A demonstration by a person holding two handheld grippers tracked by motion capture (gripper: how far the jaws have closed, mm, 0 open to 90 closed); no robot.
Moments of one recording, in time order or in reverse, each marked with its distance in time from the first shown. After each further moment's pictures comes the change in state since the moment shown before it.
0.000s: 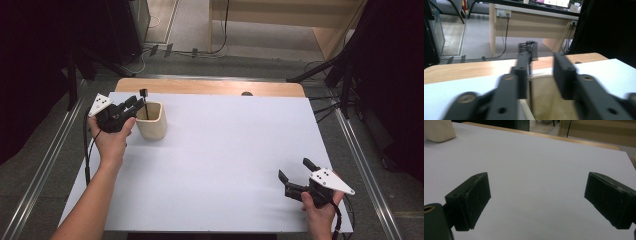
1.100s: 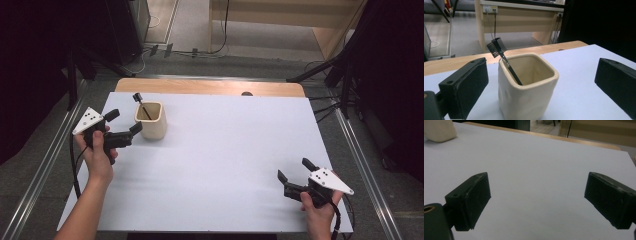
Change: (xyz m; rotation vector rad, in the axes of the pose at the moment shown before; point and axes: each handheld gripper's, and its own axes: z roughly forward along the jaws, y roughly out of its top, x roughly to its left) left arm -0.013 -0.010 -0.055 0.043 -0.082 0.065; right arm 0.002 0.000 0.001 0.000 0.004 -0.002
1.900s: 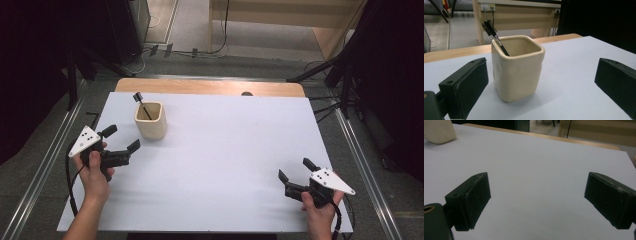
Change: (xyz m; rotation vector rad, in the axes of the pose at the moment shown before) left arm -0.017 -0.026 -0.029 0.010 -0.007 0.034; right arm -0.002 0.000 -0.001 -0.005 -0.002 0.011
